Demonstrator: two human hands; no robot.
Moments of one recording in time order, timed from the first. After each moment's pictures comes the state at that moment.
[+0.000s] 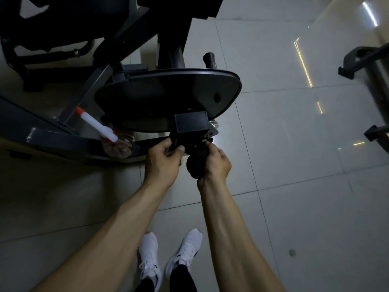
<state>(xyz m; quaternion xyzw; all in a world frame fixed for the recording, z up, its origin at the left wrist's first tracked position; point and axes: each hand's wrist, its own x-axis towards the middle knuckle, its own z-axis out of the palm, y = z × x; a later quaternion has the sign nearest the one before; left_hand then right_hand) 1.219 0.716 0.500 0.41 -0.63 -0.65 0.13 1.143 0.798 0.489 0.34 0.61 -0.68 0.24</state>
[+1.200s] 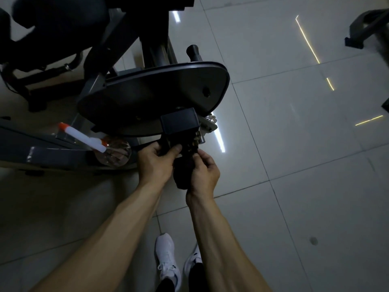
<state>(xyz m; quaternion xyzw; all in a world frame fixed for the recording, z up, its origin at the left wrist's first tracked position) 1.204 0.710 0.485 0.48 -0.65 -0.58 0.12 1.178 0.799 0.444 0.31 0.56 -0.73 0.24</state>
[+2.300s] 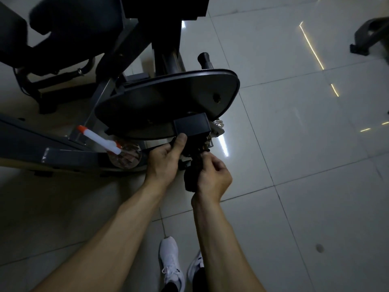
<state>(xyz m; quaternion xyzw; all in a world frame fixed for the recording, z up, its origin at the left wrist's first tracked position) 1.212 0.693 0.504 0.44 -0.66 -0.60 0.07 1.184 0.787 0.471 0.32 0.60 -0.72 0.15</state>
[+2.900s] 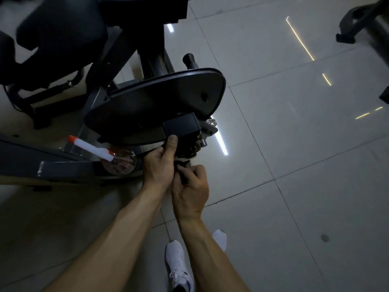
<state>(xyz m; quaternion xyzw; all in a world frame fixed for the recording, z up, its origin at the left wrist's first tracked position) 1.212 0.700 0.500 0.45 -0.66 -0.59 0.08 1.234 0.786 0.438 -0.08 0.87 -0.48 -0.05</state>
